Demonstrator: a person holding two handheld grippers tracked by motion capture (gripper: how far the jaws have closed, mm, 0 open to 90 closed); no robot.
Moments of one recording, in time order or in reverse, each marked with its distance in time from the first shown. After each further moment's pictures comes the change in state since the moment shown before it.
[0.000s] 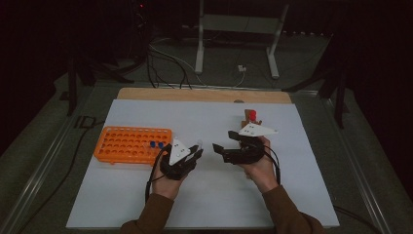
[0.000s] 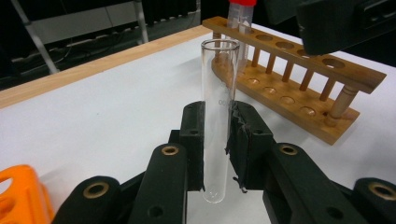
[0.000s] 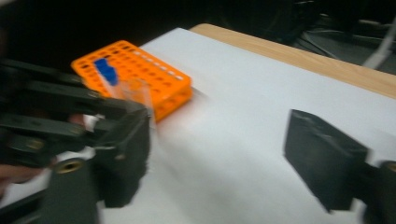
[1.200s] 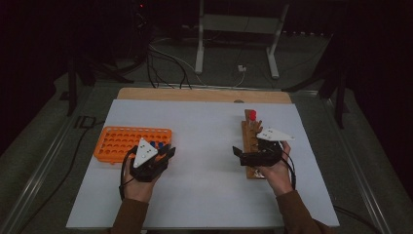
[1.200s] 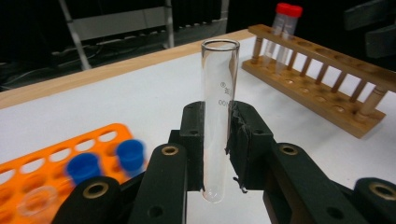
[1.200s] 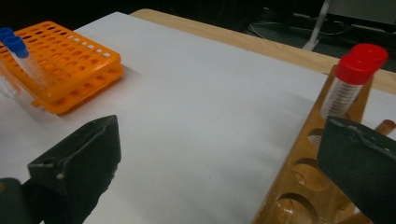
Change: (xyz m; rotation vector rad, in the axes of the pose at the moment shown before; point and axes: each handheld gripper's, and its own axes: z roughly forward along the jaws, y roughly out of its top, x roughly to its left) left arm 0.045 -0.016 -0.058 -0.034 0.091 -0.071; right arm -0.036 -0.029 -0.025 0.014 -0.187 0.013
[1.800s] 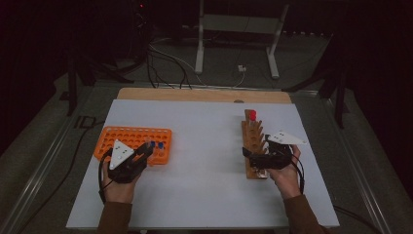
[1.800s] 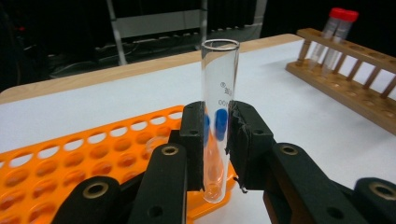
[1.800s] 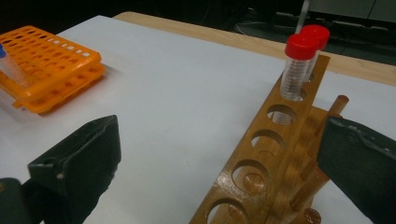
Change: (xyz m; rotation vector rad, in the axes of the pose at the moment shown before) left arm 0.035 -0.015 -0.030 -0.012 0.132 -0.054; right arm -0.017 -0.014 -0.016 -0.014 -0.046 0.044
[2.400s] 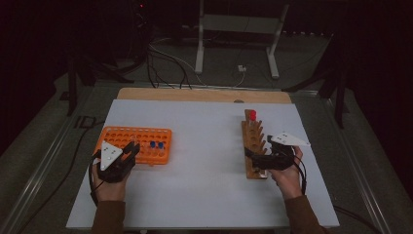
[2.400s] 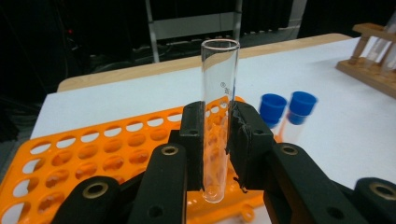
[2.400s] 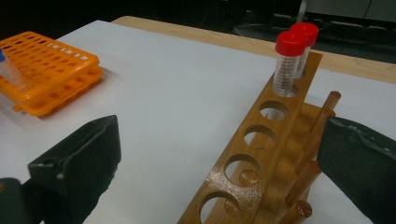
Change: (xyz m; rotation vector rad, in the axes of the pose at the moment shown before) left arm 0.025 -0.017 0.004 -0.016 0.123 0.002; right arm -0.004 -0.004 -0.004 -0.013 -0.001 0.018
